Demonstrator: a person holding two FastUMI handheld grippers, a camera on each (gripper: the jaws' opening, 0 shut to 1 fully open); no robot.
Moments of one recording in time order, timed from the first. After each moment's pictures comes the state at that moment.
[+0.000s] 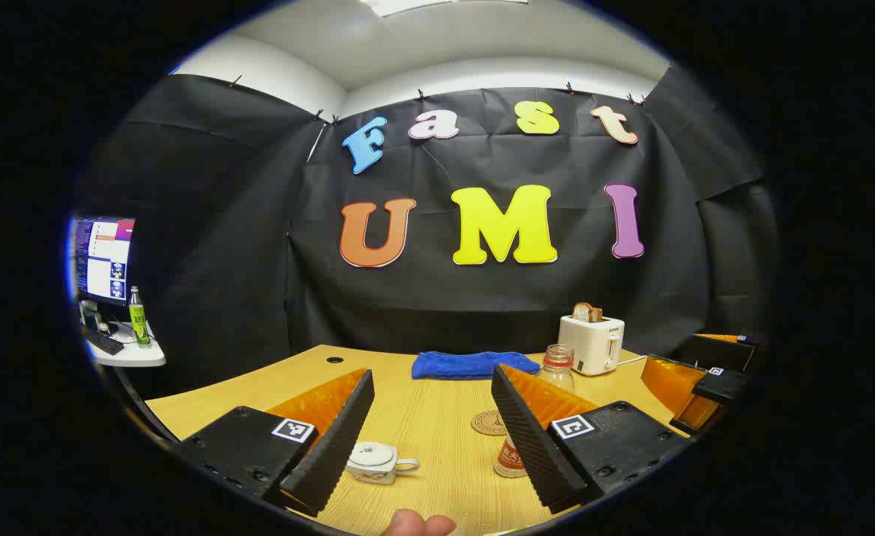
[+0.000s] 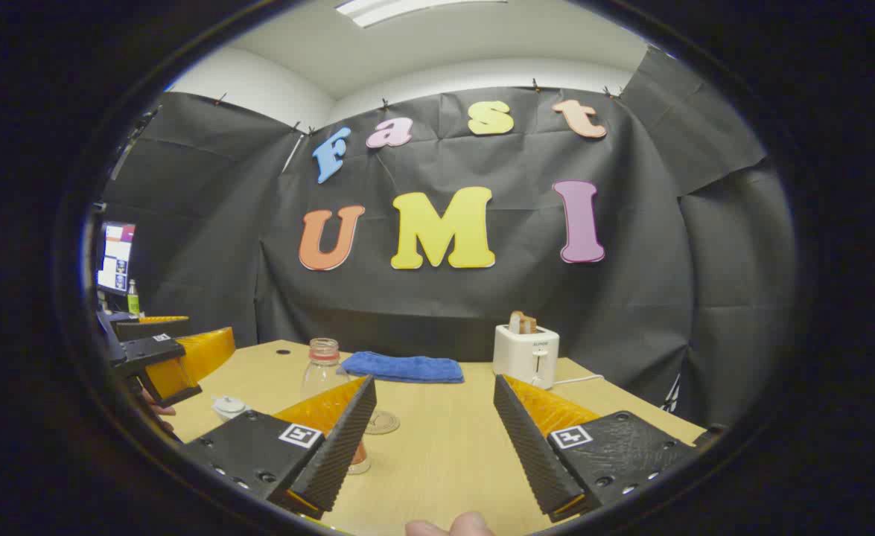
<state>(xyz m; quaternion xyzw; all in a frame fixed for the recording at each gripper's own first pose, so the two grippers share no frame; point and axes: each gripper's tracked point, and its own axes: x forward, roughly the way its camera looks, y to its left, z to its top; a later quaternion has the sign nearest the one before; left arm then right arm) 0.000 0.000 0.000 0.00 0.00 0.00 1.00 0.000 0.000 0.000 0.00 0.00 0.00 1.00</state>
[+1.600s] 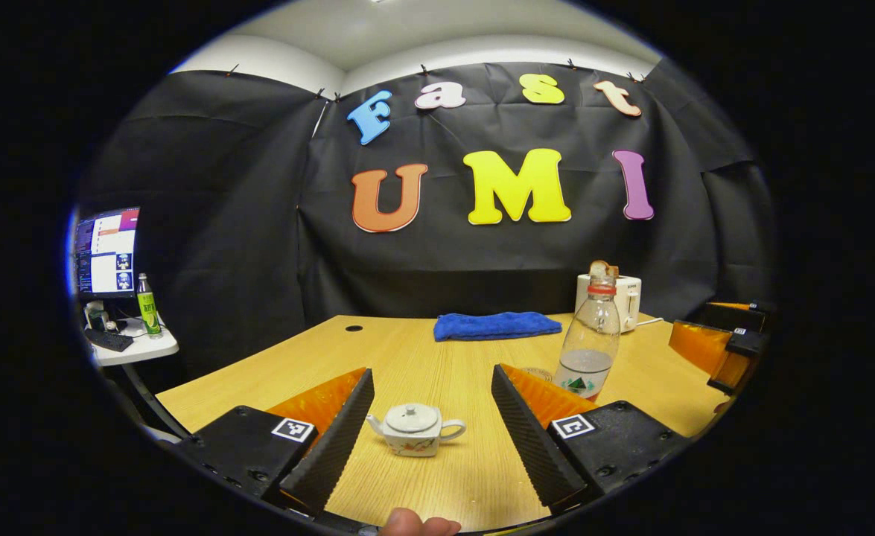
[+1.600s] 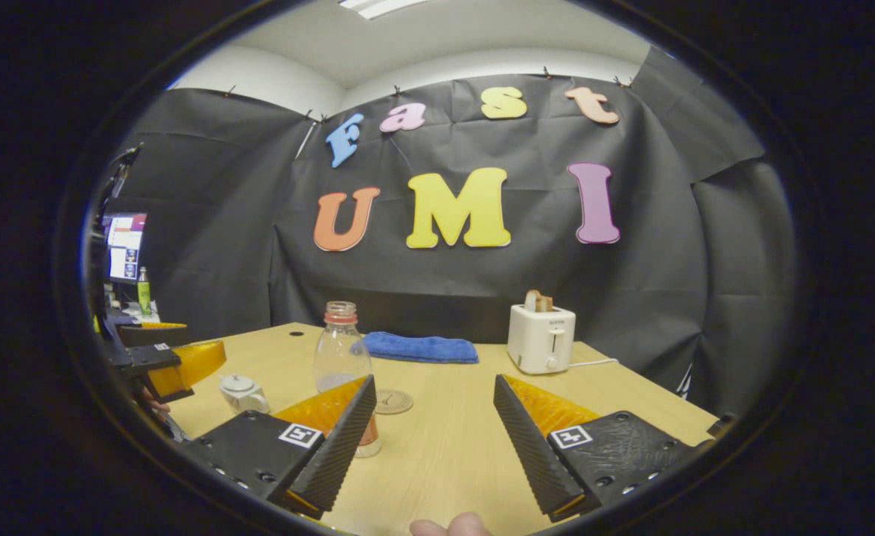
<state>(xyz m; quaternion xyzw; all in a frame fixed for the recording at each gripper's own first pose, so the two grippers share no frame) -0.010 0.044 -0.069 0.02 0.07 0.01 1.00 -0.001 0.014 -0.036 0.00 0.03 0.03 1.00</state>
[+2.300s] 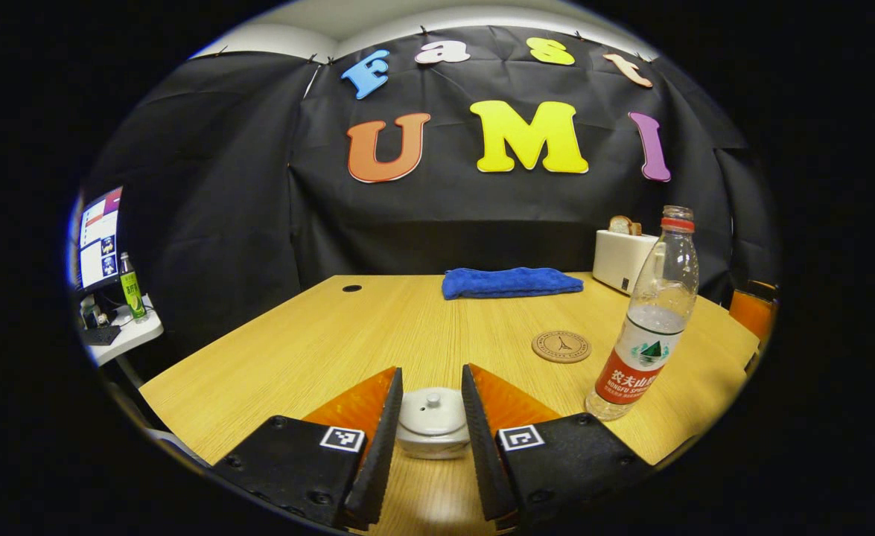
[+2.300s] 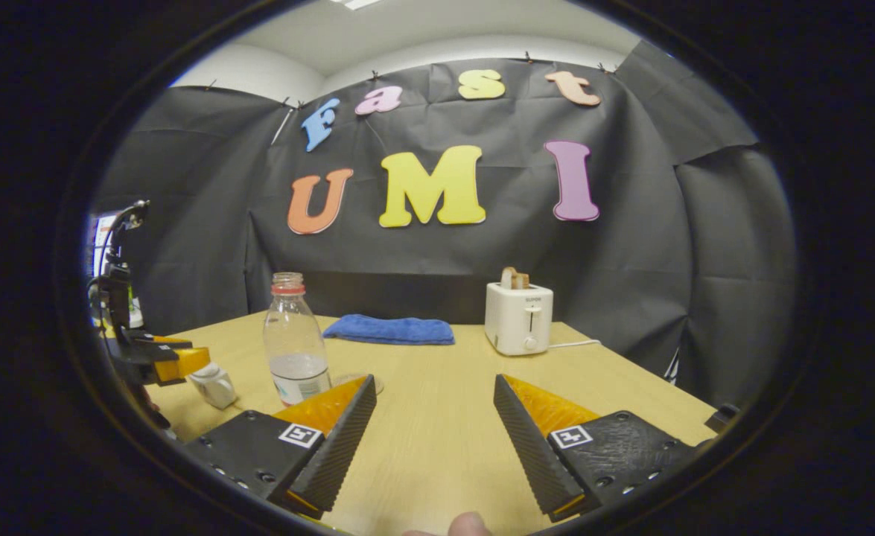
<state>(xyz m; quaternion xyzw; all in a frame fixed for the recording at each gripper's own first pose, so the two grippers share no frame) 0.039 0.071 -0.128 0.02 0.16 0.01 0.99 0.015 -0.015 -0.064 0.01 0.07 -0.01 1.00</state>
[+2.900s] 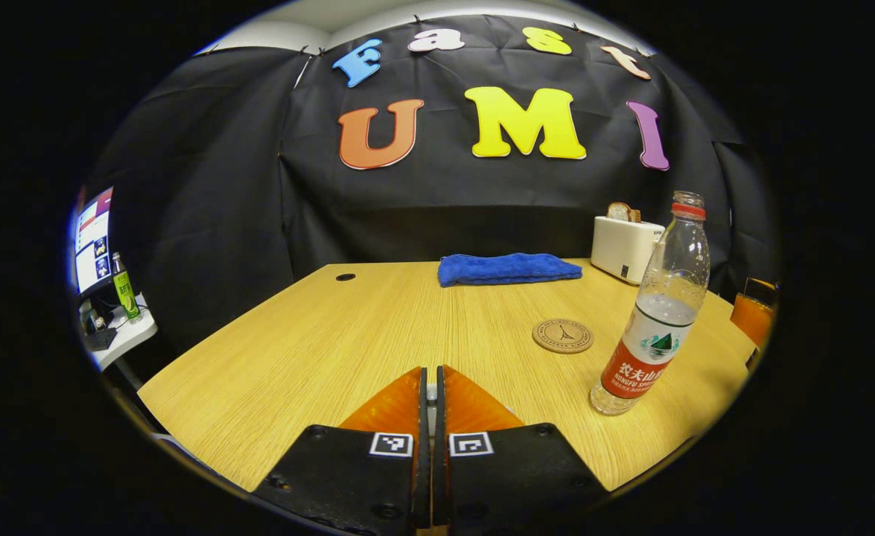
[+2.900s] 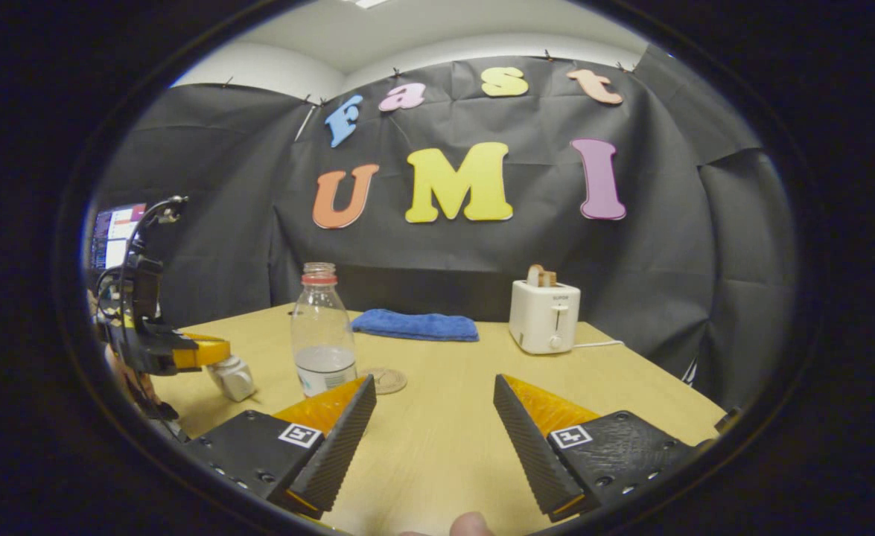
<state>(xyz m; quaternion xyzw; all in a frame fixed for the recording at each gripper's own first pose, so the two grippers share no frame) 0.044 0.067 -0.133 0.02 0.18 0.00 0.98 0.013 0.013 -0.069 0.00 0.07 0.05 1.00</state>
